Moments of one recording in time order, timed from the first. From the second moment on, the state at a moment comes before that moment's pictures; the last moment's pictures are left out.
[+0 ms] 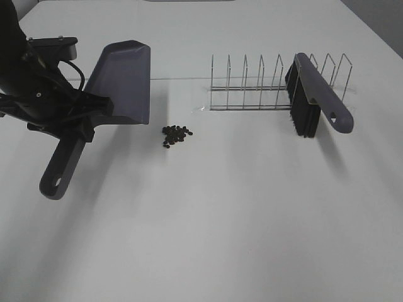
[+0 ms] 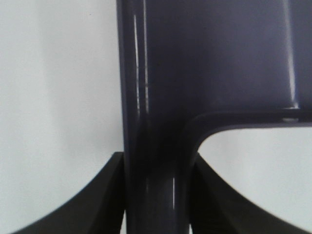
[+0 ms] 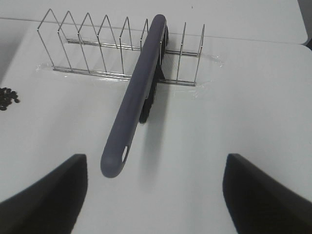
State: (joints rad) left arm -0.30 1.81 -1.16 -0.07 0.62 -0.22; right arm 0.03 1.06 -0.96 0.13 0.65 -0.14
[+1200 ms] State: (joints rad) left arm -0.30 1.81 -1.16 -0.06 0.63 -0.22; right arm 0.12 2.18 -2.01 0.07 1.05 -0.01
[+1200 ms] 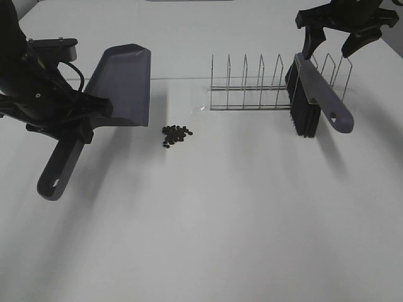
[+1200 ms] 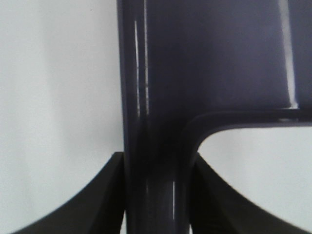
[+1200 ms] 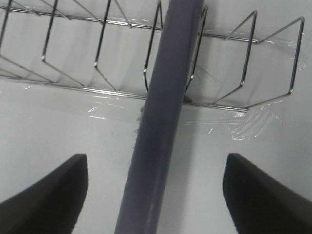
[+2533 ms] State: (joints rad) left arm -0.30 1.81 -1.16 -0.06 0.63 -0.22; right arm 0.11 2.39 -2.09 0.07 1.03 0.05
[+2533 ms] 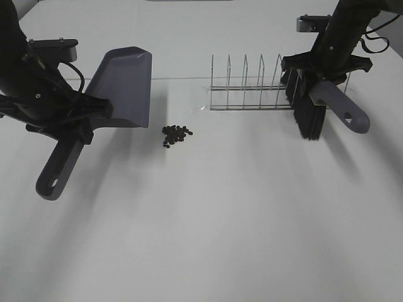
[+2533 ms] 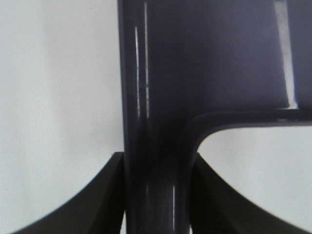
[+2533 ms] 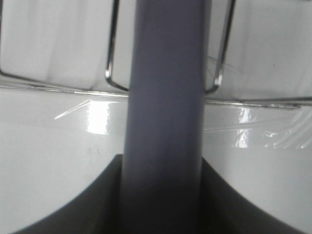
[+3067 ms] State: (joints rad) left arm -0.30 1.81 -1.16 -0.06 0.63 -0.22; right arm 0.11 2.19 -2.11 0.06 1.18 0.09
